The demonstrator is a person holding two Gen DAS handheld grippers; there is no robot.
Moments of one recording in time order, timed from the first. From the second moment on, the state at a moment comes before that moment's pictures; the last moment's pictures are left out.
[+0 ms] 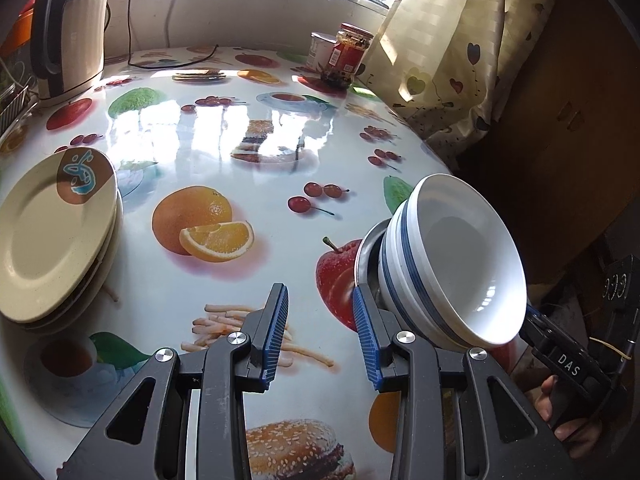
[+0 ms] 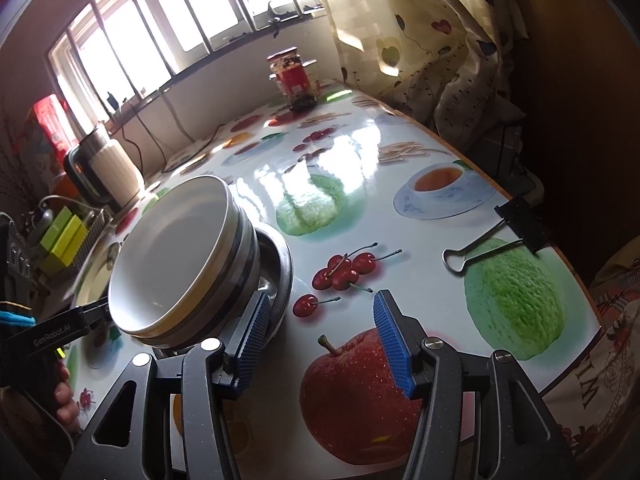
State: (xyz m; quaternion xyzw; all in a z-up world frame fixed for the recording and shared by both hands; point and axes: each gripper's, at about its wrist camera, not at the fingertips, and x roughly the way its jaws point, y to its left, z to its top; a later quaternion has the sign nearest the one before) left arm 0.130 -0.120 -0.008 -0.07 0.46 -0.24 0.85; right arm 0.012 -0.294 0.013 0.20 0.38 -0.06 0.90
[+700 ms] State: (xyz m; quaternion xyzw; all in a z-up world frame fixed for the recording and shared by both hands) left arm 0.137 -0.121 -0.022 -0.13 0.47 -0.27 0.83; right arm 0.022 -0.301 0.000 0.22 0.37 -0.03 0.90
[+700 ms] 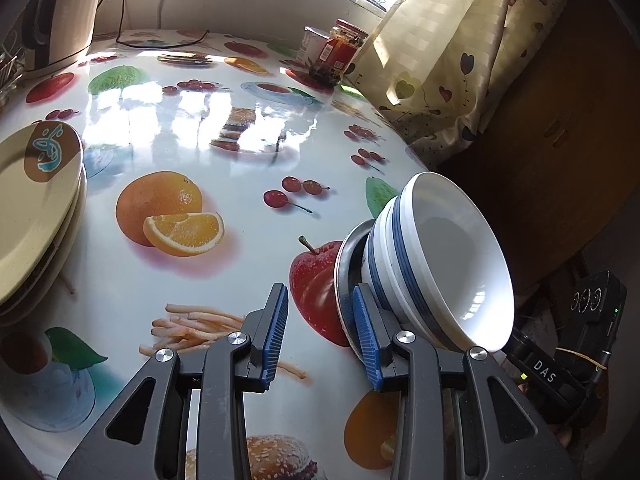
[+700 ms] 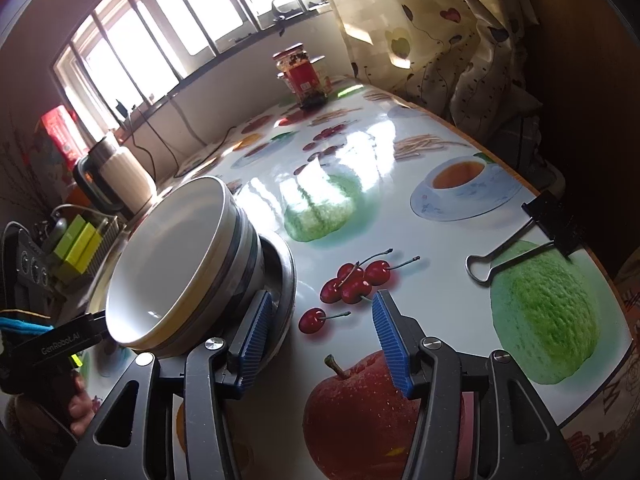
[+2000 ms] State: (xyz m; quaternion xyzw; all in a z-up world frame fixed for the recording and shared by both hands) left arm 0.140 -0.110 -0.031 -0.21 0.46 -0.32 0.80; right arm 0.017 -0.306 -0.006 0.30 0.34 0.04 0.89
